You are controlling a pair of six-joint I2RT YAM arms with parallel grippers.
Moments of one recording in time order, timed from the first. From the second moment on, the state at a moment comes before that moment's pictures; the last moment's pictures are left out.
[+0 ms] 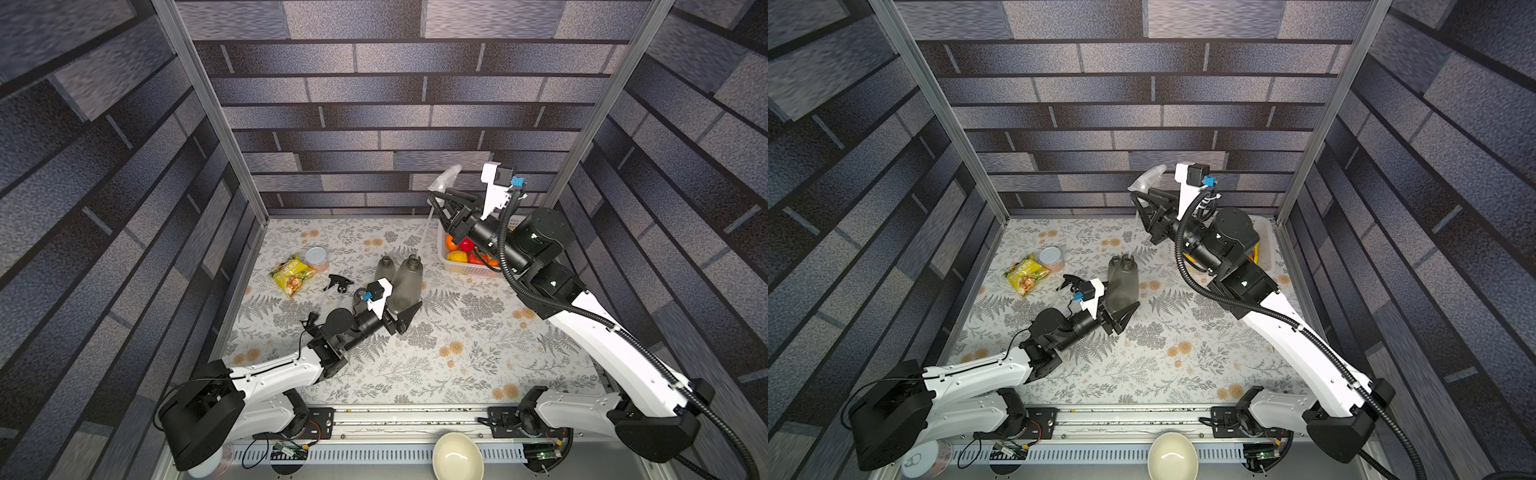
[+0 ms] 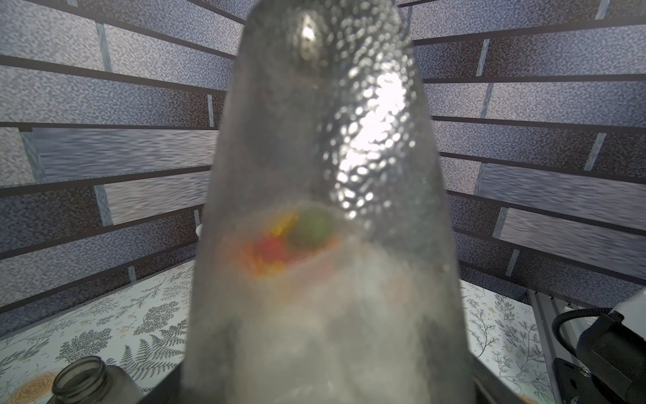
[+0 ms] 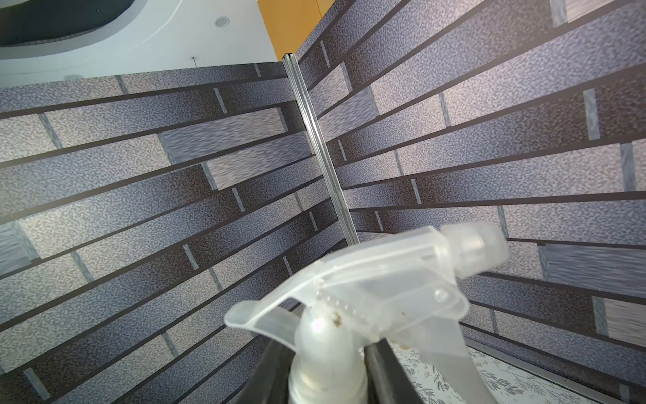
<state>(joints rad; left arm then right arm) -0.84 1.16 0.40 0.93 0.13 -0.07 0.73 1.23 1.44 0.06 -0.17 0.39</state>
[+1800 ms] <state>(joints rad) -0.80 1.24 0.45 1.03 0.18 -0.20 0.82 1.21 1.07 0.29 -0.18 0.34</state>
